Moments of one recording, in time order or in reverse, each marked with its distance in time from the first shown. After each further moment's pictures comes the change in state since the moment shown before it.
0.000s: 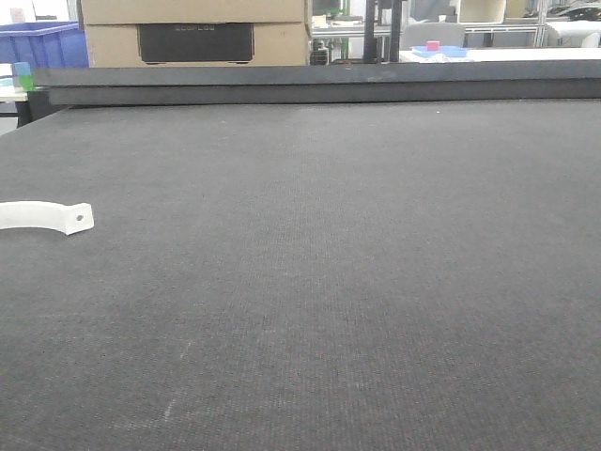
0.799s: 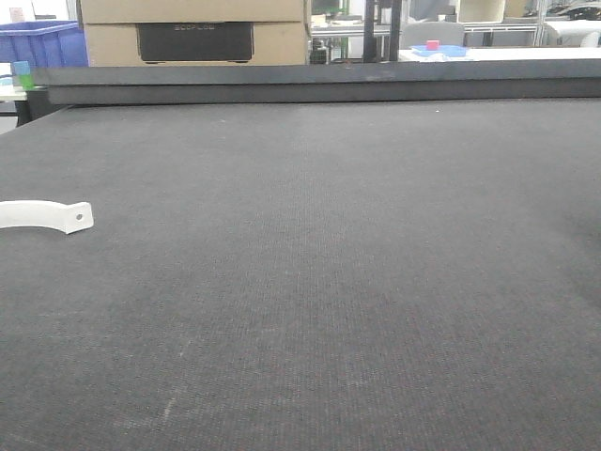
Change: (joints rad) left arm 0.000 0.820 -0.283 -0.081 0.407 0.000; right arm 0.000 1.140 -0.510 0.017 0.797 0.000
